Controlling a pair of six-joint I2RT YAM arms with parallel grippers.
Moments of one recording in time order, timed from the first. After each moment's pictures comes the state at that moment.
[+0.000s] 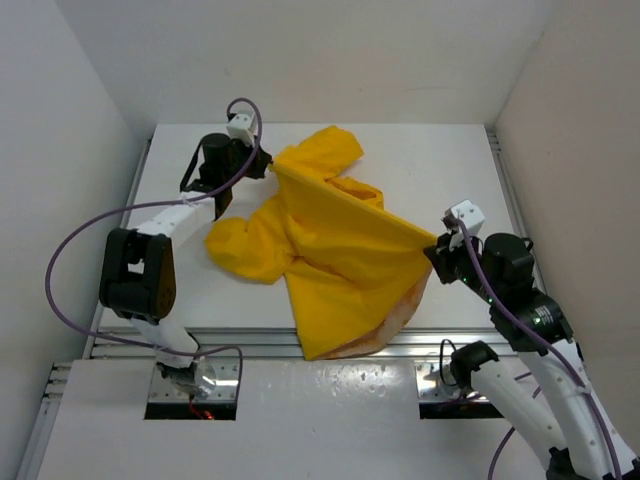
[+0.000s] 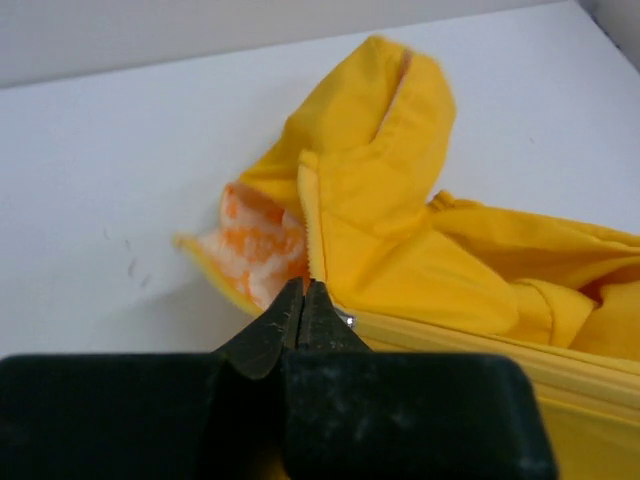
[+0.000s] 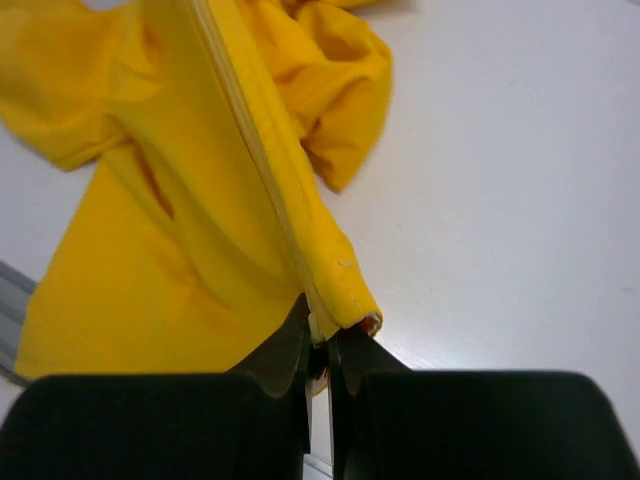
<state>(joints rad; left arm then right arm) -0.19 1.69 1.16 0.30 0.25 -0.13 0.36 0.57 0.78 -0.61 -0.10 -0.07</state>
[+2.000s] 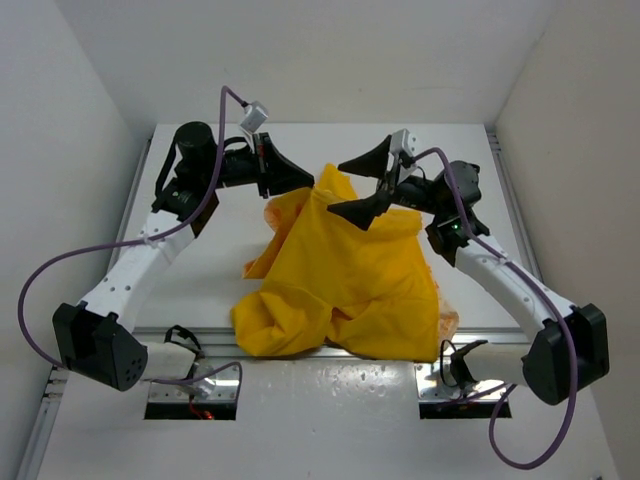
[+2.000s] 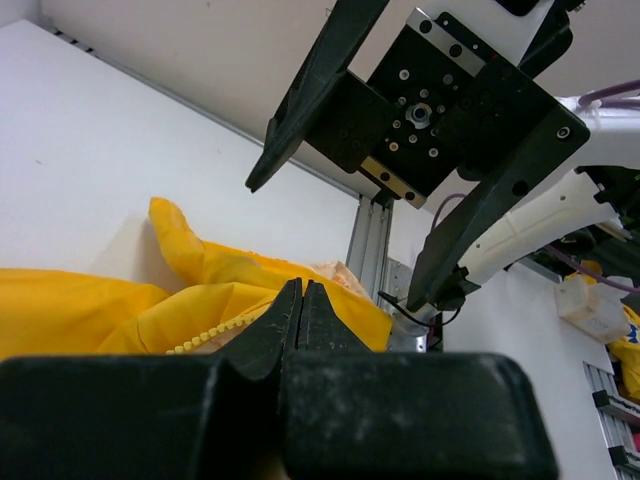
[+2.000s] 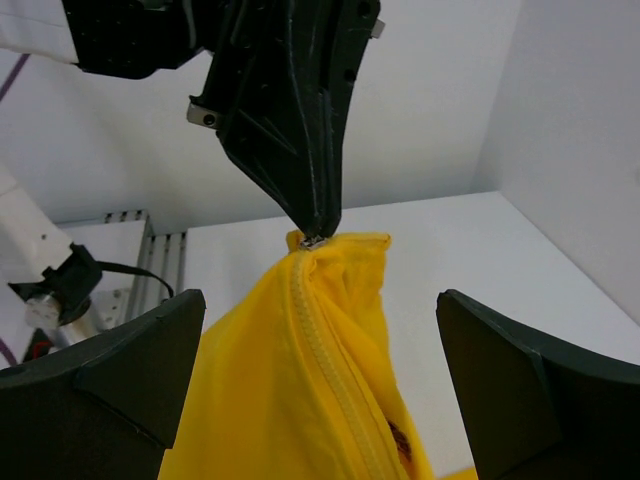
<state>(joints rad) -0.32 1.31 1.27 0.08 1.01 -0.45 0.41 1.26 0.92 0.63 -0.87 0.18</state>
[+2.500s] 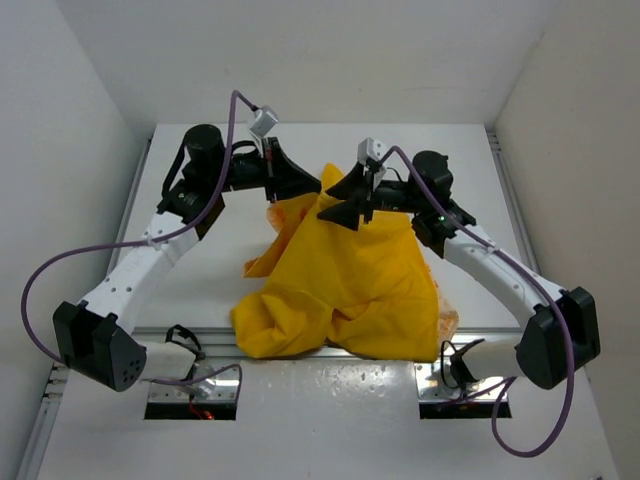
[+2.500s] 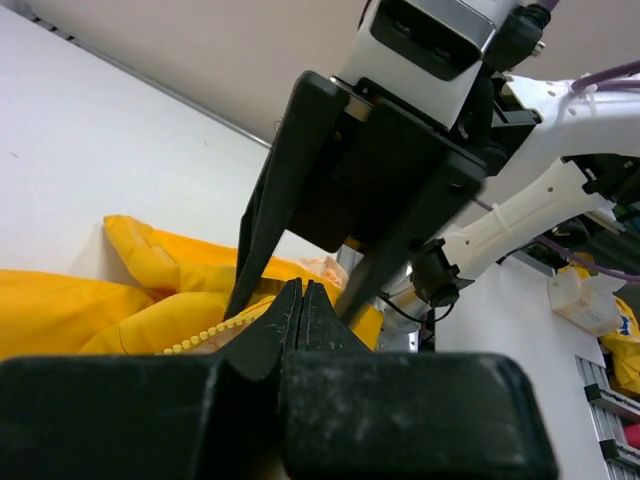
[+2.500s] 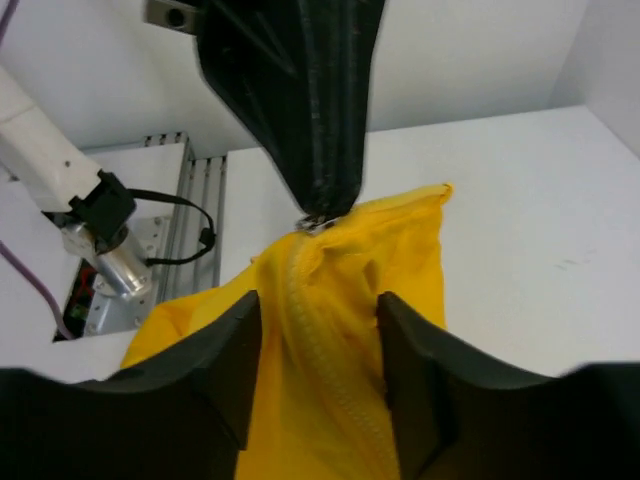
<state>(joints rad) -0.37 1.31 1.27 0.06 0.98 -0.44 0.48 1.34 1.02 0.33 -0.95 0.03</state>
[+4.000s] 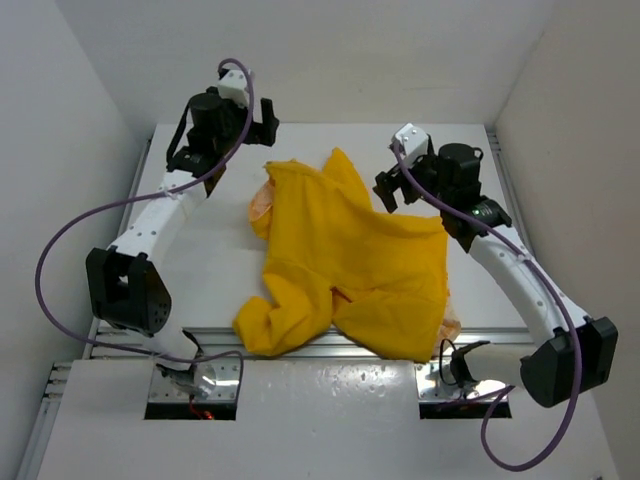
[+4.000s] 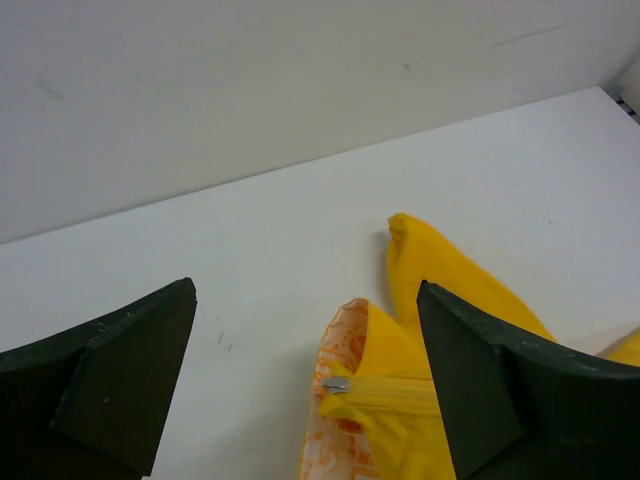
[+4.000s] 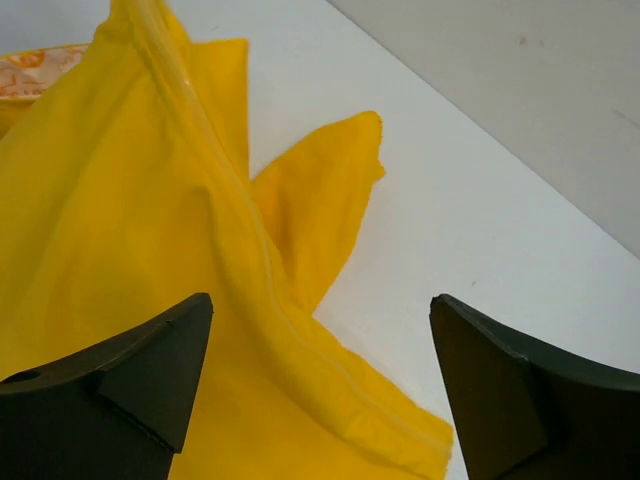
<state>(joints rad) -0.26 1.62 1.51 0.00 0.13 -0.03 0.34 1.26 1.10 -0.18 -0.24 -0.34</state>
